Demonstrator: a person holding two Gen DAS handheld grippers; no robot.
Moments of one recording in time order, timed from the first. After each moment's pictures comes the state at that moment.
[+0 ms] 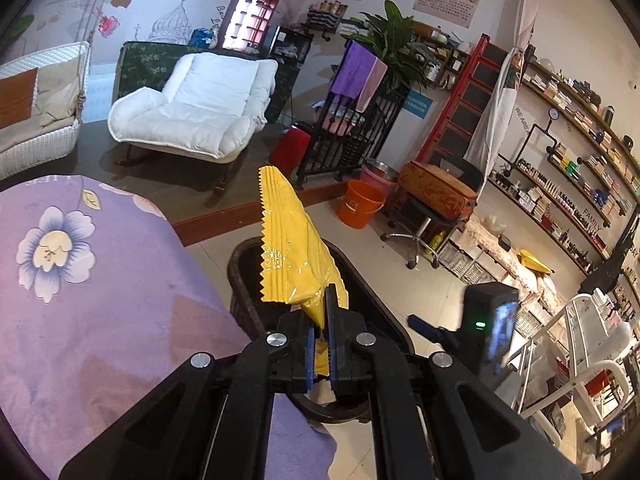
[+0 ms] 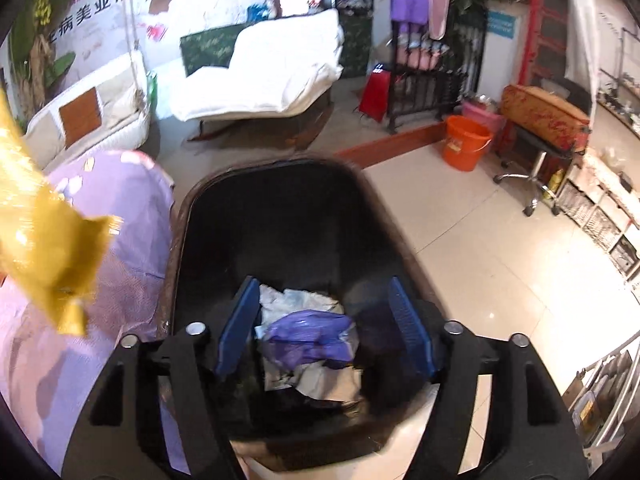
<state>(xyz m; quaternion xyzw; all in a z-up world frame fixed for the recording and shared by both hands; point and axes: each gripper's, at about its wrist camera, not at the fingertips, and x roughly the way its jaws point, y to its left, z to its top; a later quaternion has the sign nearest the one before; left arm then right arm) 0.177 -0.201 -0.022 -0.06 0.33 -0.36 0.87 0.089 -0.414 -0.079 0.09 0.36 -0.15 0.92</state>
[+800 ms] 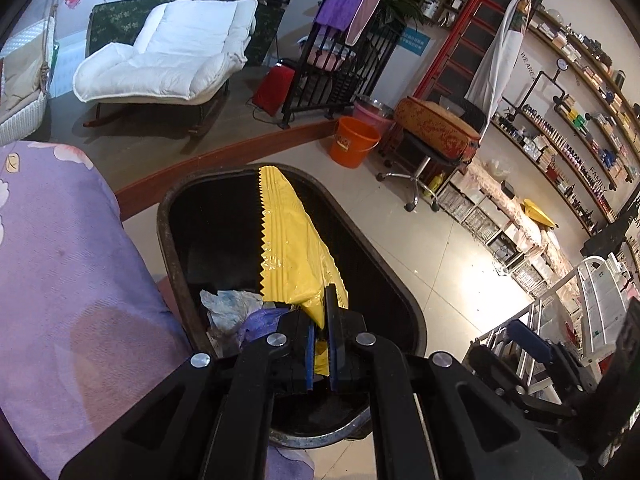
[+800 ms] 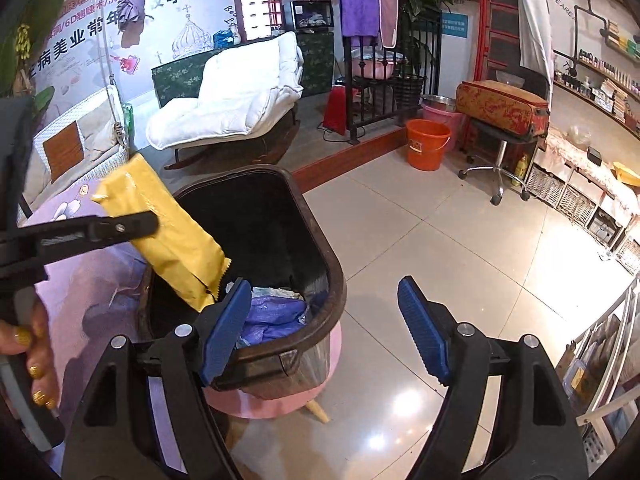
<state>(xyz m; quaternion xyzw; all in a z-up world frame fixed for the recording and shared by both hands) 0.199 -0.285 -0.082 -0.01 0.42 -0.37 0.83 0.013 -0.445 -0.065 0.12 0.33 -0.19 0.92</state>
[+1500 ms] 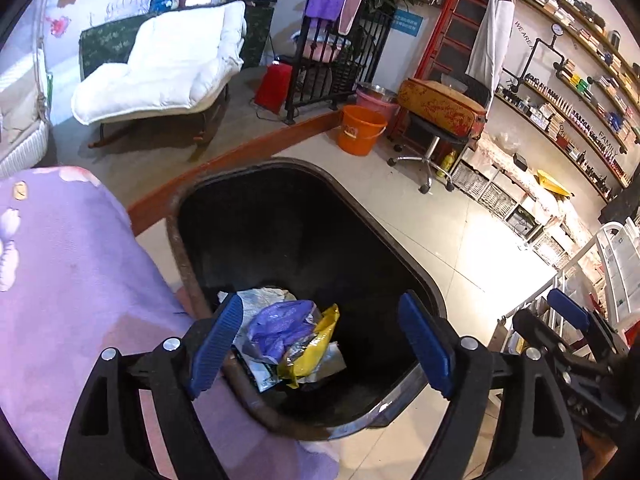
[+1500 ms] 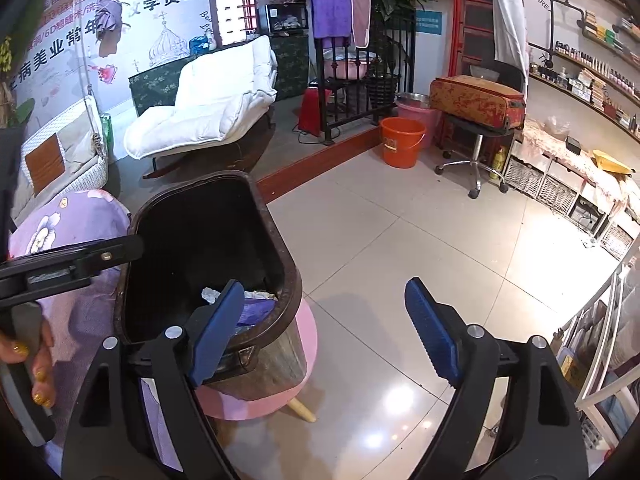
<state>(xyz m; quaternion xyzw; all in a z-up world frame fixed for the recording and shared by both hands) 0.186 -0.284 -0.076 0.06 0.41 -0.36 0.84 0.000 -0.464 -0.064 0.12 0.33 -0.23 0.91</state>
